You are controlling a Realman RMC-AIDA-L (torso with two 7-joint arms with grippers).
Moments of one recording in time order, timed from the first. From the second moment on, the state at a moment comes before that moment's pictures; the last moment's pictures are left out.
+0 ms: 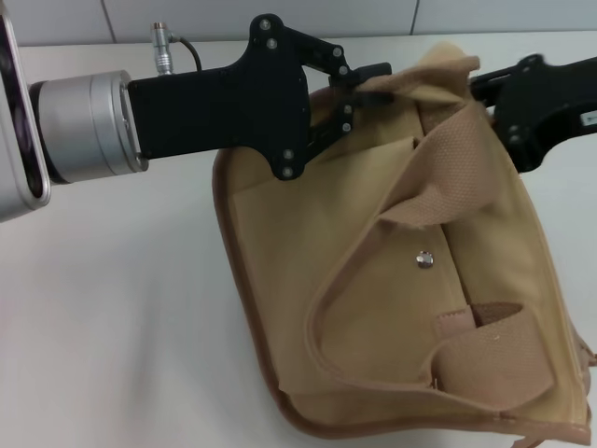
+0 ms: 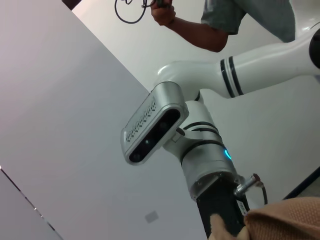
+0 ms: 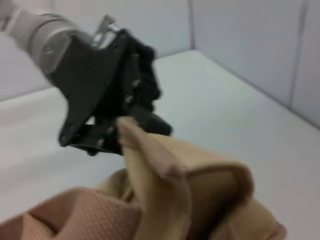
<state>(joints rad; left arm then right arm) -0.49 -2.08 1.28 0.90 1.30 1.56 -0.58 0.52 2.08 -0.97 -1.55 -2.10 -1.79 2.08</state>
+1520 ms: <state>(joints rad) -0.50 -2.08 1.29 0.90 1.30 1.55 -0.58 0.54 2.08 -1.01 -1.59 -2.14 -1.81 2.10</state>
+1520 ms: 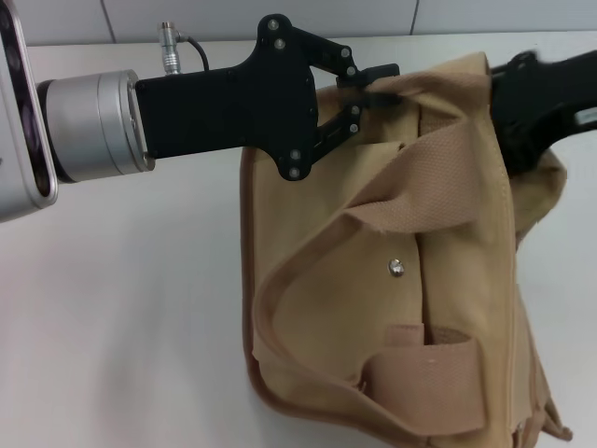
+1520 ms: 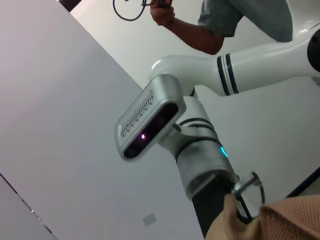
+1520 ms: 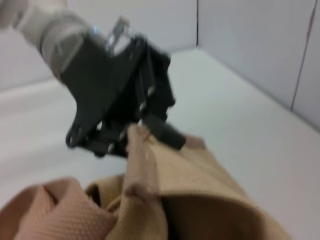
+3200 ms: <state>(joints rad) -0.51 -2.08 1.31 0.87 1.28 1.53 -0.57 0.63 2.03 -0.92 -1.36 -1.87 -2.15 2.06</state>
